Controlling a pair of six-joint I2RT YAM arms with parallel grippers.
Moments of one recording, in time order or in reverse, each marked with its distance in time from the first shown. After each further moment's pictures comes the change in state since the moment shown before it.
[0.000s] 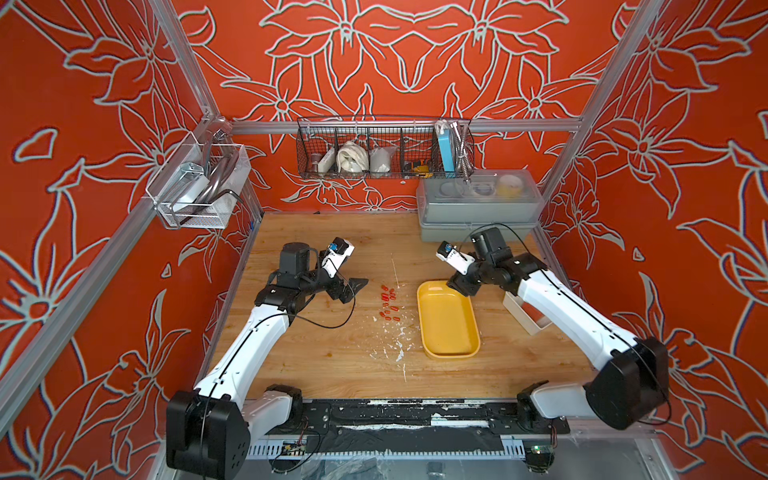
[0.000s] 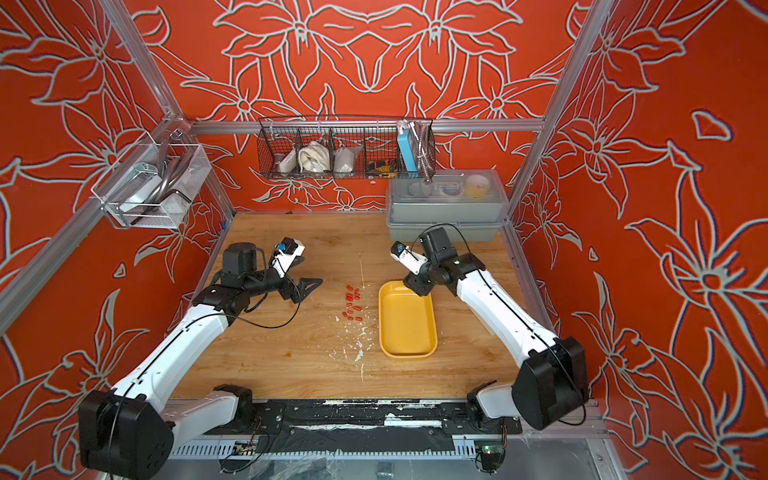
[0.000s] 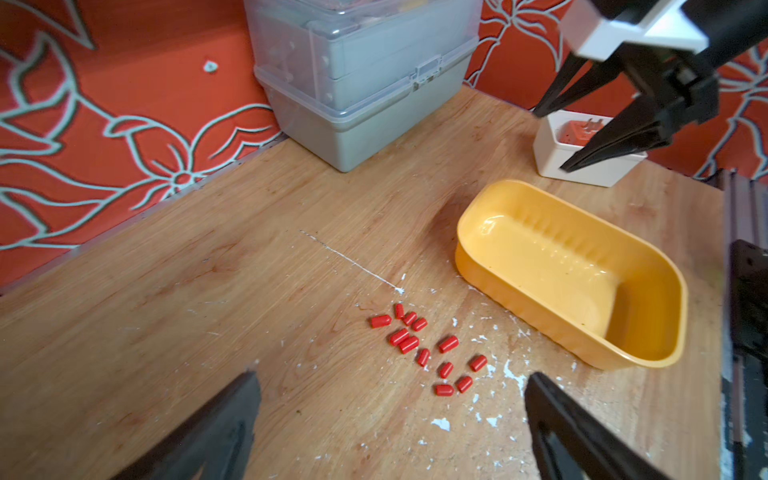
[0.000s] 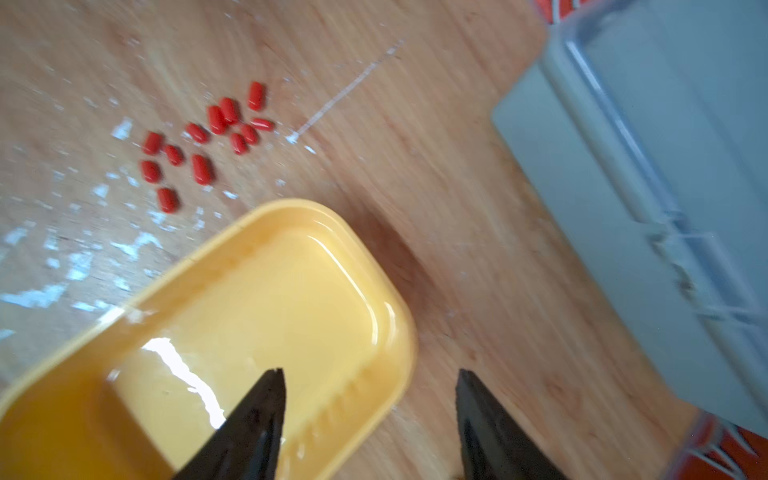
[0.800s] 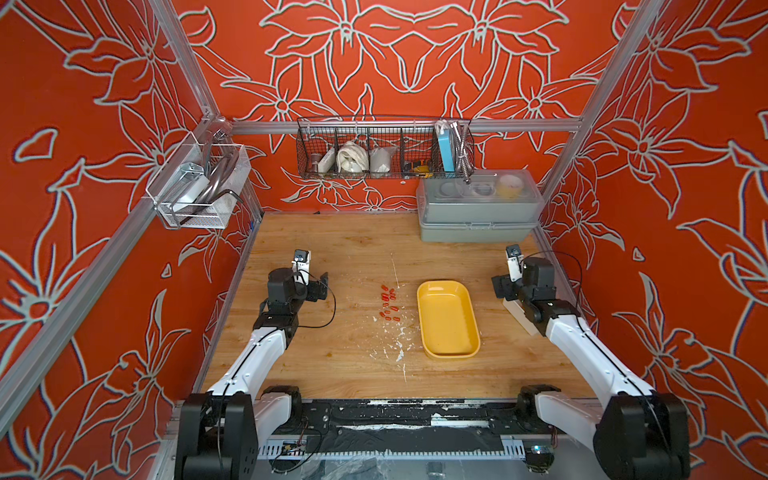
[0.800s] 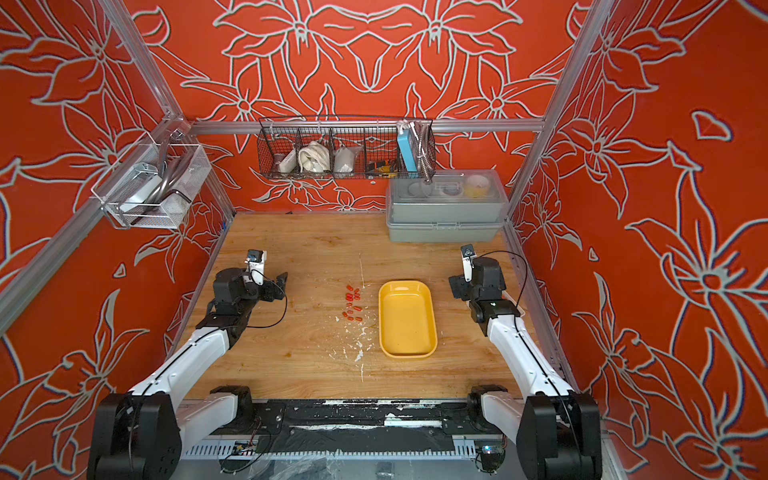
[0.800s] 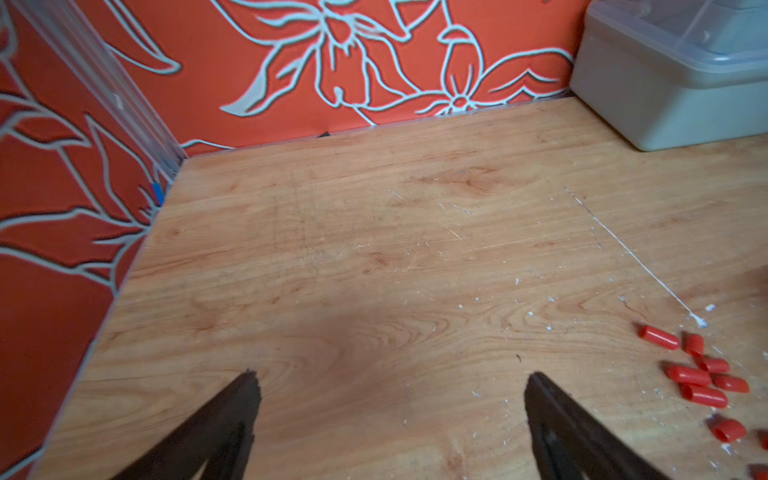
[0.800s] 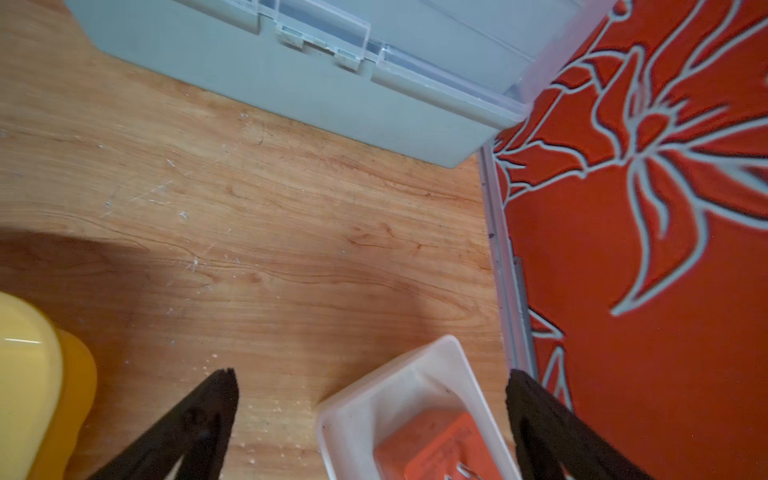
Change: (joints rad) left arm 0.162 -0.027 -0.377 0.470 -0.491 -0.204; right arm -0.332 -0.234 -0.515 0.590 0.263 0.265
